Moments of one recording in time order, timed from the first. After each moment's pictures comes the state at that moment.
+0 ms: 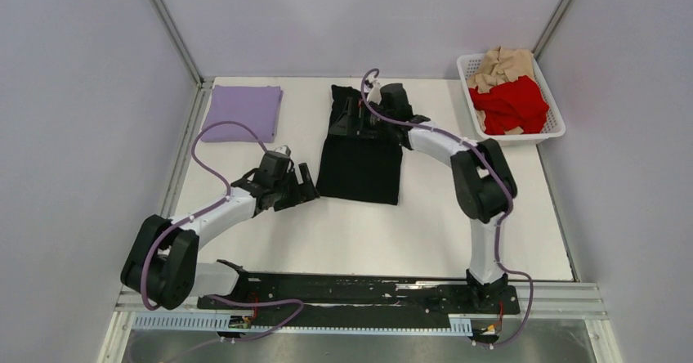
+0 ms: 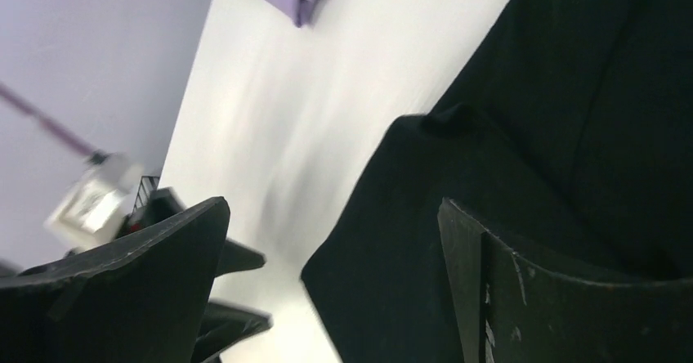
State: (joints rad) left arm -0.44 1.27 0.62 -0.23 0.07 -0.68; right arm 0.47 2.15 1.54 0.10 -0.58 0.59
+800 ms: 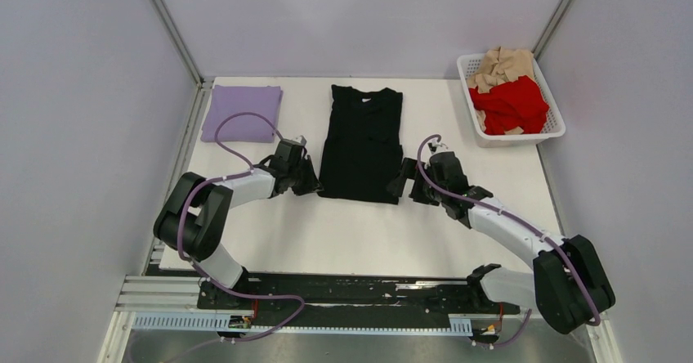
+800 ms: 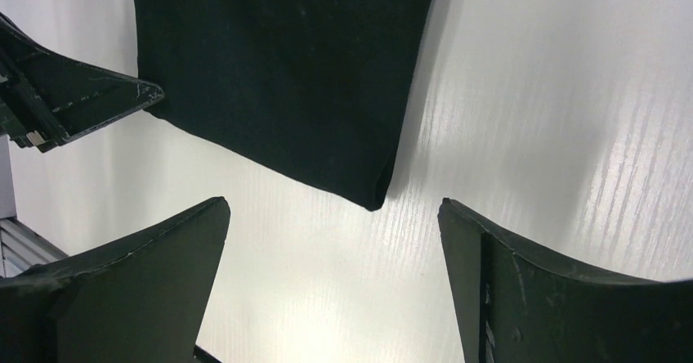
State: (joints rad) left arm -0.44 1.62 0.76 -0.03 0.16 -0.68; right arm 0.46 1.19 0.59 -0.08 -0.12 0.65
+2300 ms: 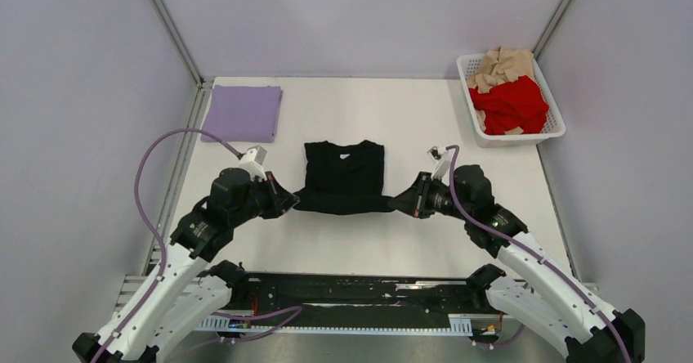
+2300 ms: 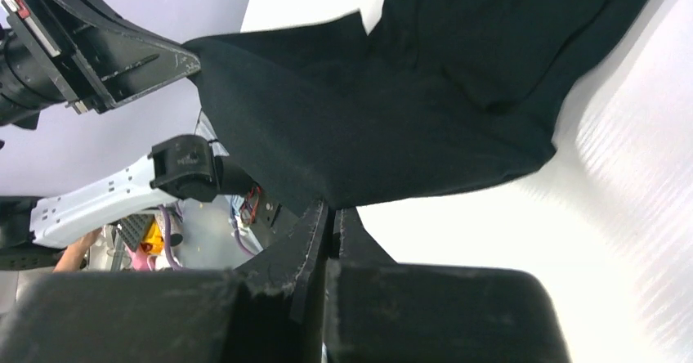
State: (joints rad) left arm -0.50 0.65 0.70 -0.59 0.12 -0.68; right arm 0.55 0.78 0.58 -0.20 -0.44 0.72
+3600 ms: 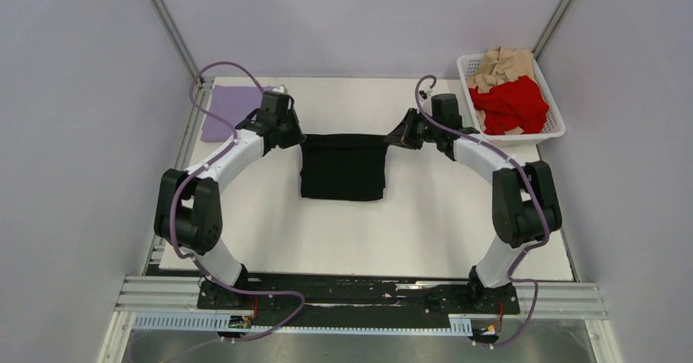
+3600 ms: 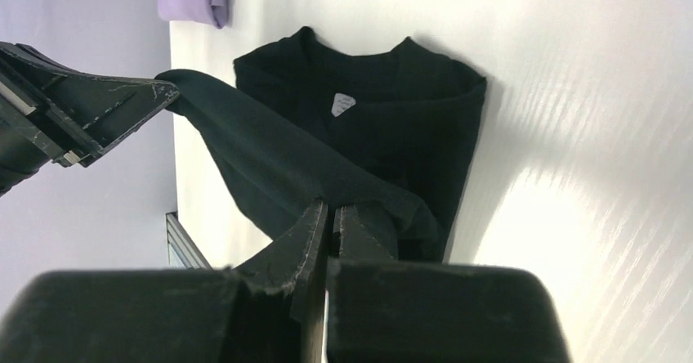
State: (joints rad) left arm -0.30 1.65 1.22 -0.34 -0.02 -0.57; right arm 0.24 1.74 1.14 -0.03 -0.56 0.67
